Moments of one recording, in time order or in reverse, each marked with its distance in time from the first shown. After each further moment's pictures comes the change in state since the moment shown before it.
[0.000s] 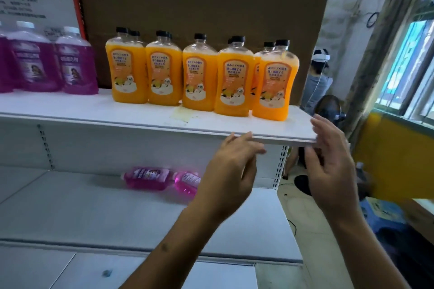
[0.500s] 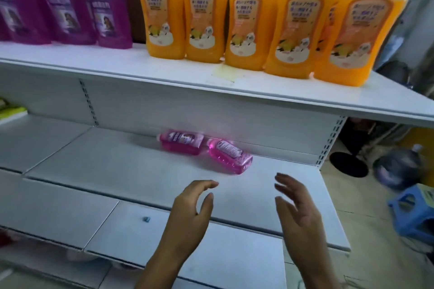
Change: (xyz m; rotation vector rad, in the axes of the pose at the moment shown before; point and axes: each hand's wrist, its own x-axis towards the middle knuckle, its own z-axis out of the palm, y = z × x) left_hand -0.160 -0.103 -0.016 -0.136 -0.019 -0.675; right_hand -0.143 -0.012 0.104 0.294 -0.317 0.429
